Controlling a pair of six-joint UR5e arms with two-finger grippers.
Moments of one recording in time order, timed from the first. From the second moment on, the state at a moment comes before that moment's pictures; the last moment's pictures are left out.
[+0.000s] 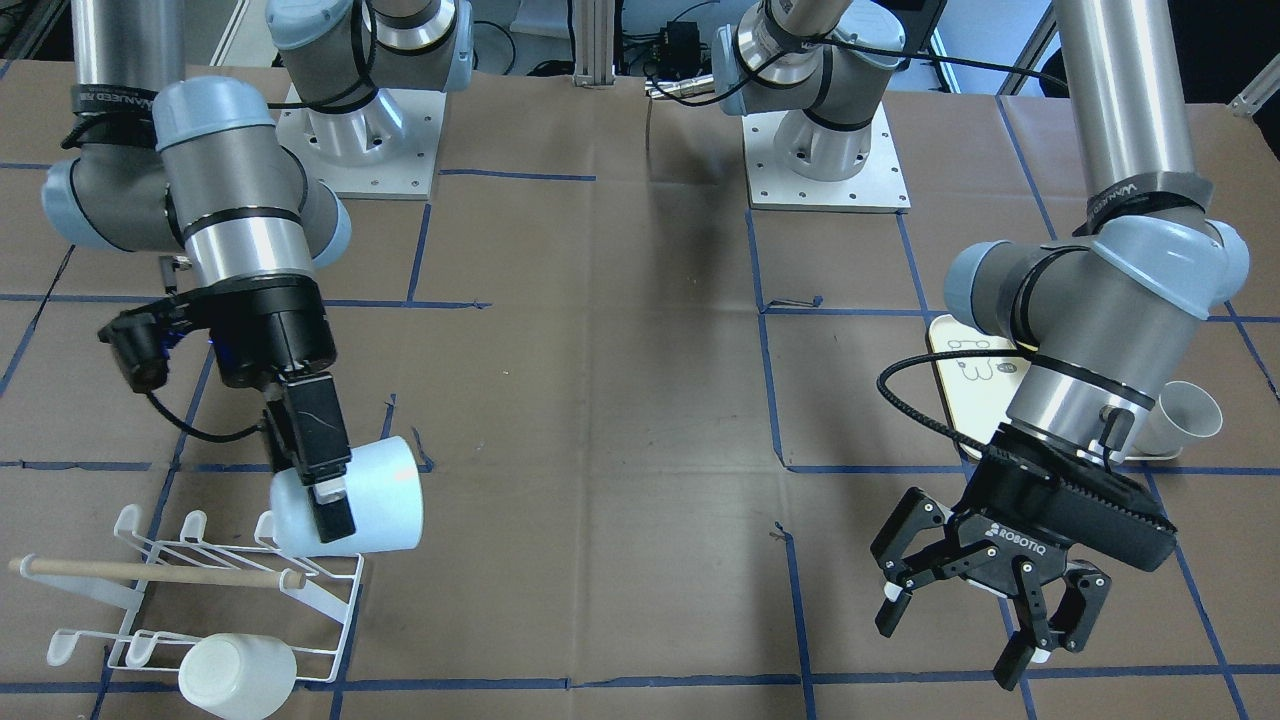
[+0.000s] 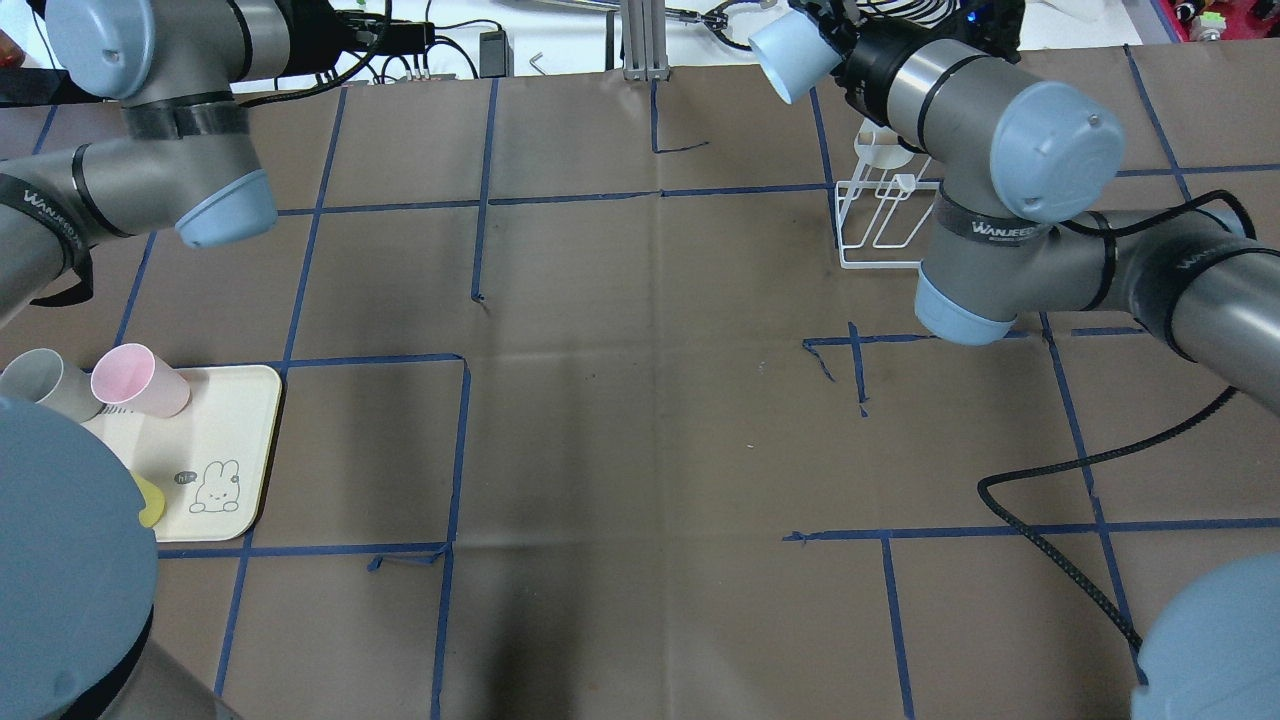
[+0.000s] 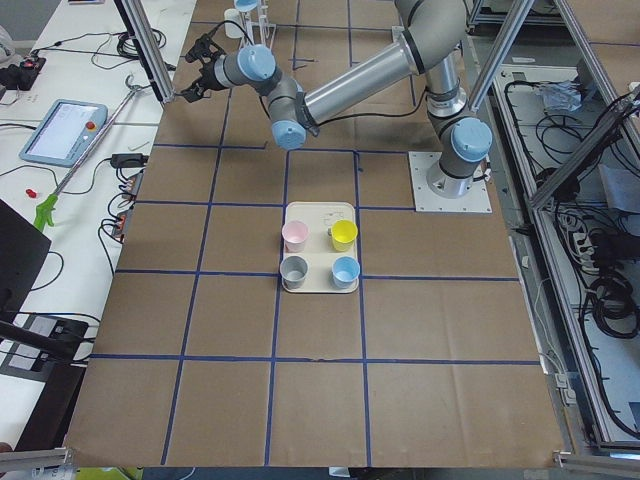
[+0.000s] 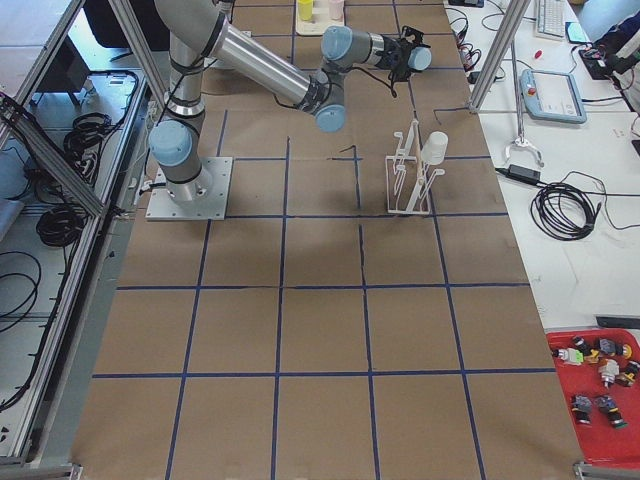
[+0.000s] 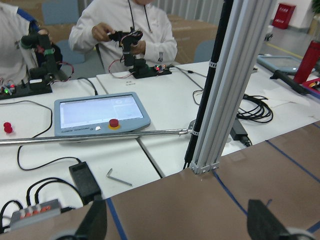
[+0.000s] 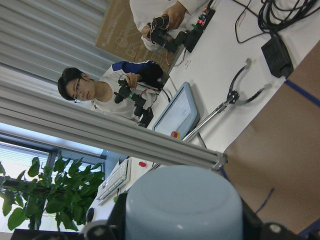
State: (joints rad) left arm -1.40 -2.00 -1.59 -0.39 1.12 0.33; right arm 1.51 -1.26 1.90 -3.38 -1.22 0.90
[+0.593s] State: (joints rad) left arm -1.45 -1.83 -1.58 -0.98 1.44 0.26; right arm 1.32 -1.28 1.91 -3.38 -1.23 0.15
